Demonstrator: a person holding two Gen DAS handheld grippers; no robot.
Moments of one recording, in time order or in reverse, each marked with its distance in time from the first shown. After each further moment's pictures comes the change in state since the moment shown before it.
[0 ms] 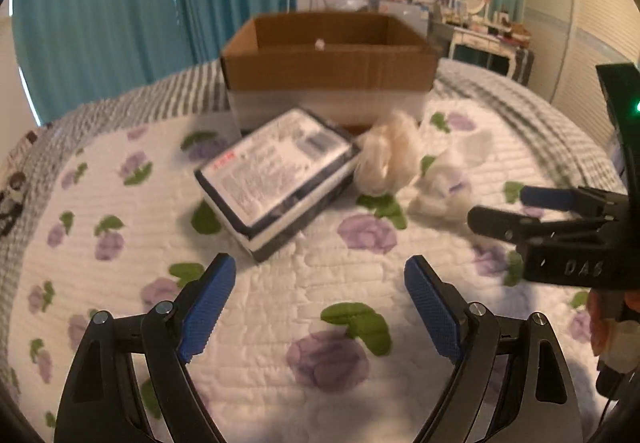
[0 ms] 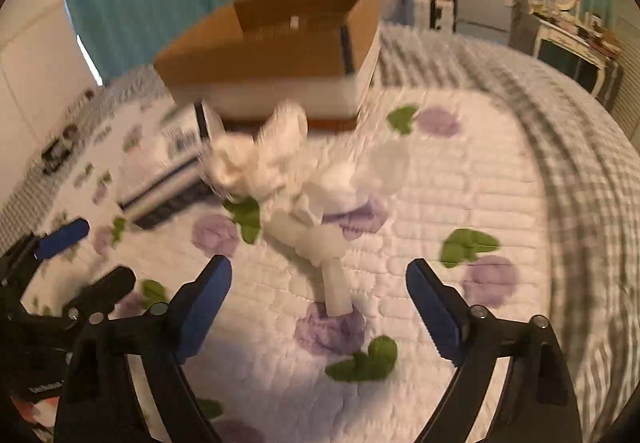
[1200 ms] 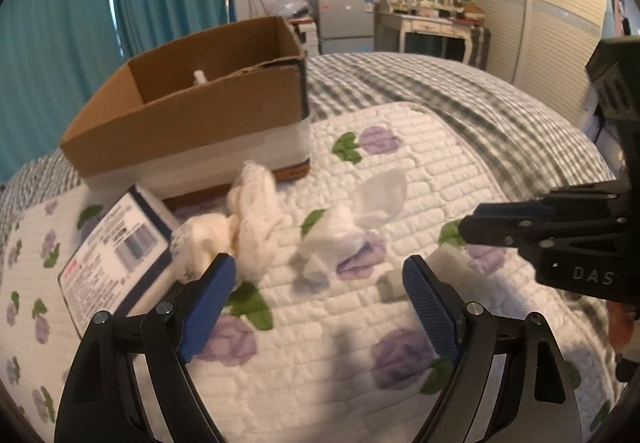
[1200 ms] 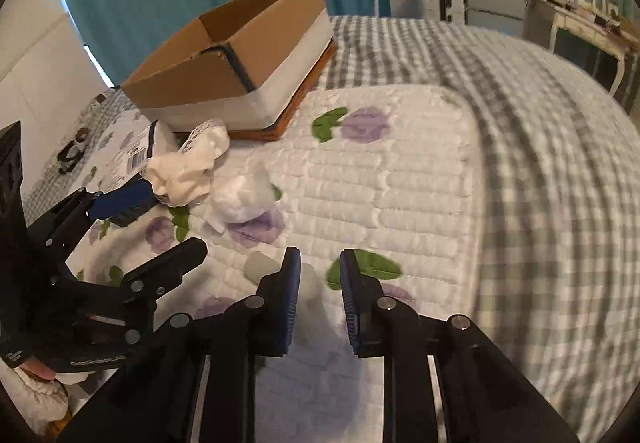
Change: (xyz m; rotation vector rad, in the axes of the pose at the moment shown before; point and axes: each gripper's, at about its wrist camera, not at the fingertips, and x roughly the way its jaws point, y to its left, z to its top) left arm 0.043 -0.096 0.050 0.152 -0.023 -0.095; right arm -0.012 -0.100 0.011 0.006 0.021 0.127
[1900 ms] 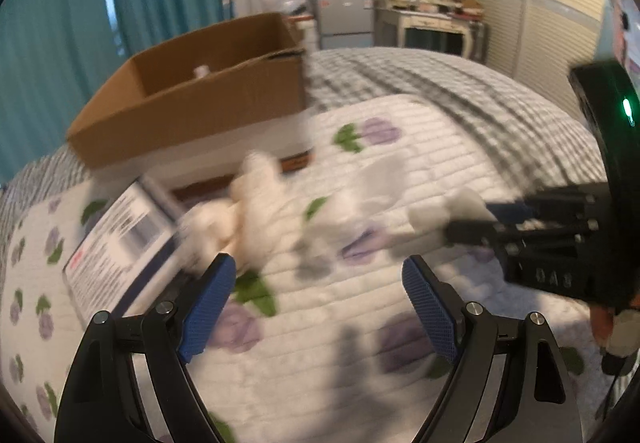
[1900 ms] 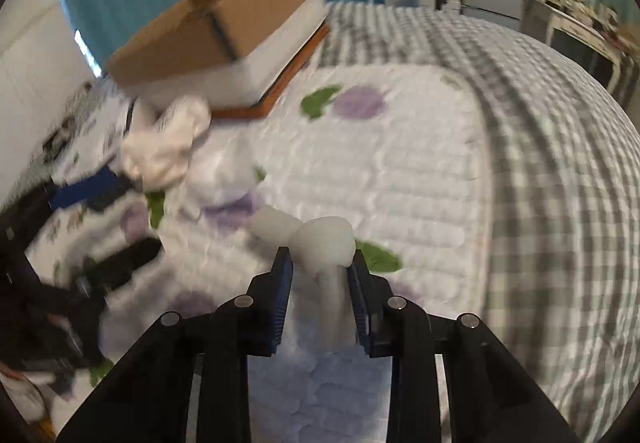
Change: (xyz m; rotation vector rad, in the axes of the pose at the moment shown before) left arm -0.003 -0.012 -0.001 0.039 0.005 -0.007; right arm 0.010 -0.005 -0.005 -0.001 -0.007 -0.068
